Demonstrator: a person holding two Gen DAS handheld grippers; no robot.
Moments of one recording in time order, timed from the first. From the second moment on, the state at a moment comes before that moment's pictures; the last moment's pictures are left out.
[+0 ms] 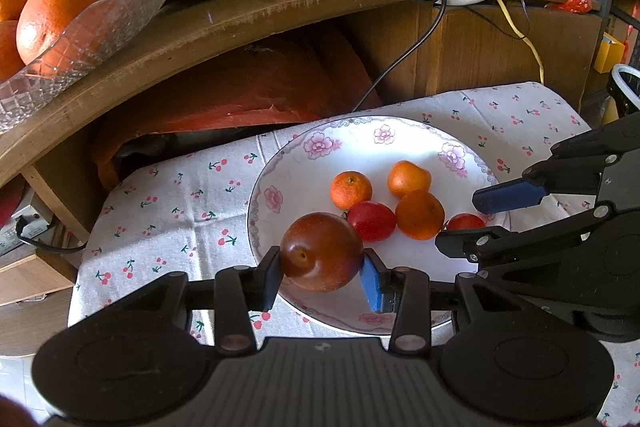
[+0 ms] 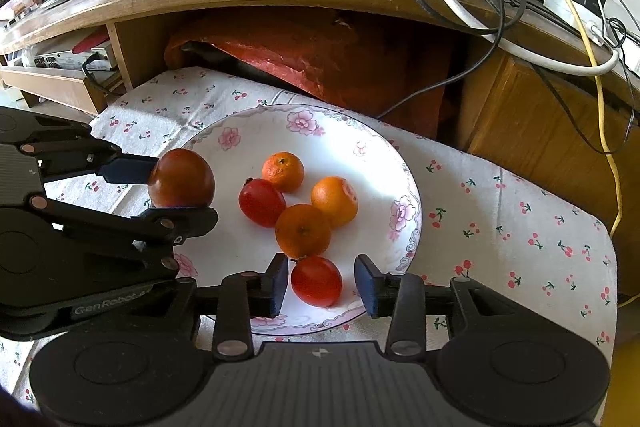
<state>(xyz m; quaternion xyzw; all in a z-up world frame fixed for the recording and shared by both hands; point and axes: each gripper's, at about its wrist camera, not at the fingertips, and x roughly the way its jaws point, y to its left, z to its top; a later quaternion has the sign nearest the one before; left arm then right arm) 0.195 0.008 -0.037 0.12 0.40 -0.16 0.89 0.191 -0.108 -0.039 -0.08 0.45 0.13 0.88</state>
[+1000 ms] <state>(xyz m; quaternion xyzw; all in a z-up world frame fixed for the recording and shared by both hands) 0.180 0.009 -0.023 0.12 0.38 -0.17 0.90 0.179 -0.113 -0.029 -0.07 0.44 0.13 0.88</state>
